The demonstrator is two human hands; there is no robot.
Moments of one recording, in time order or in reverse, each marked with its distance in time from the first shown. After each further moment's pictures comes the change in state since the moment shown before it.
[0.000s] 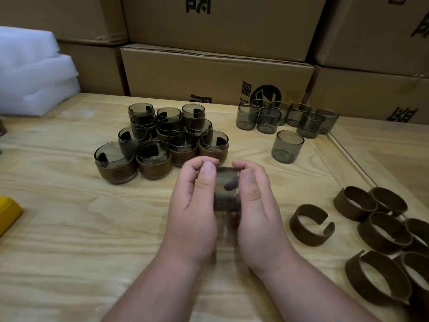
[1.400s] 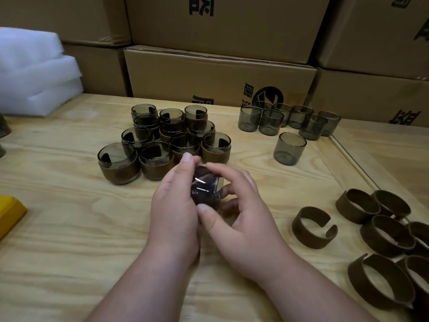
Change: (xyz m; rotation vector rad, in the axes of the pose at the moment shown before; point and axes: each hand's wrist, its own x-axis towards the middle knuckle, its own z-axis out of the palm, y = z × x) left_hand 0.013 -0.001 -0.014 -0.360 0.178 -0.294; right_hand -0.003 0.002 0.005 -0.248 -0.177 -0.180
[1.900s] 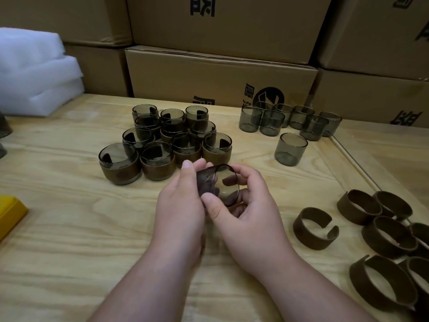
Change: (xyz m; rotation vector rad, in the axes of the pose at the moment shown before) left_hand 0.006 -0.004 0.003 0.201 0.025 0.007; right_hand 0.004 -0.003 0.003 0.095 0.148 0.214
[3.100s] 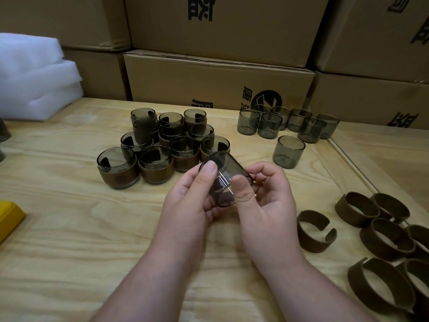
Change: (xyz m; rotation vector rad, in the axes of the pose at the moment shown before) left_hand -0.009 0.005 0.001 -0.106 -0.287 -0.030; right_hand 0.008 0.000 -0.009 0.267 0.208 -0.189
